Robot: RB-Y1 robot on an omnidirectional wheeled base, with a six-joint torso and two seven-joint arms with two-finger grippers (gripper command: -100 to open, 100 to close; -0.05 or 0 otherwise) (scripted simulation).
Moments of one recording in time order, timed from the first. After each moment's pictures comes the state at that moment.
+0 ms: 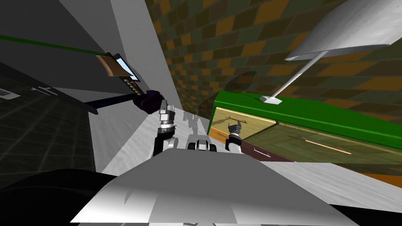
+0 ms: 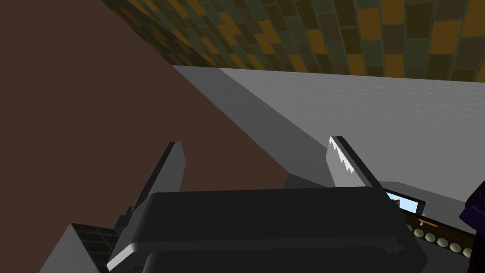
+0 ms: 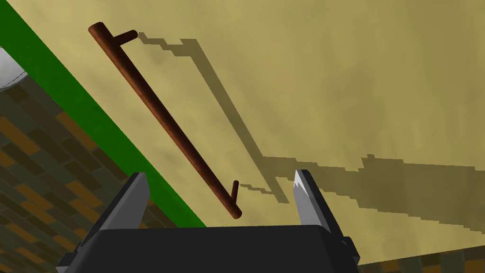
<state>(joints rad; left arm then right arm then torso) 0.52 -0.01 -0.07 -2.38 -0.04 -0.39 -0.14 0.42 -0.12 0.08 -1.85 2.12 0.43 0.45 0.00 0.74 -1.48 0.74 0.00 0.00</state>
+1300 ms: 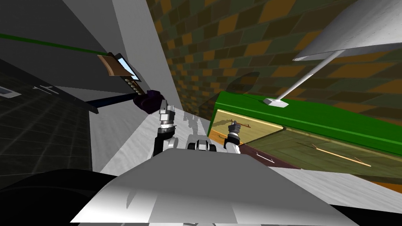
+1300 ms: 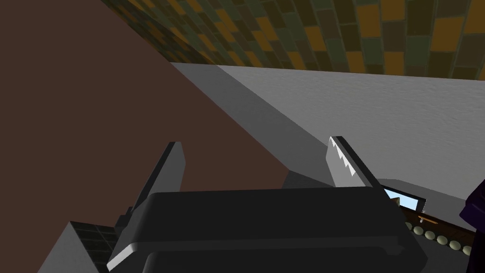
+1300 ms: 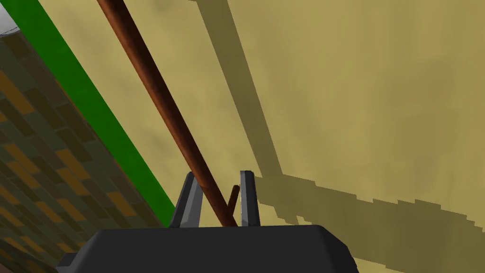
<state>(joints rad) 0.52 -0.01 -0.07 -2.38 -0.04 -0.39 -0.14 0.41 -0.05 0.08 -1.82 2.29 0.49 0.48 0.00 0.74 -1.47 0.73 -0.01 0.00</state>
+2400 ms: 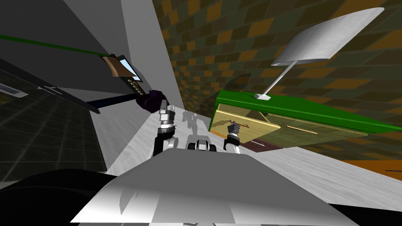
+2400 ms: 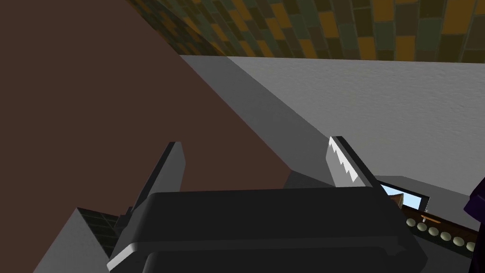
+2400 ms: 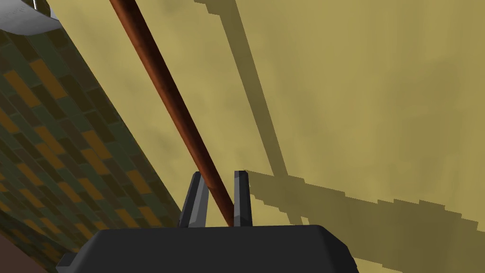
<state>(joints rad) 0.52 -0.01 -0.07 -2.38 -0.04 -0.39 -0.14 0.45 -0.04 0.09 -1.87 2.30 0.46 0.50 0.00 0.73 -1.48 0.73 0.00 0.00</state>
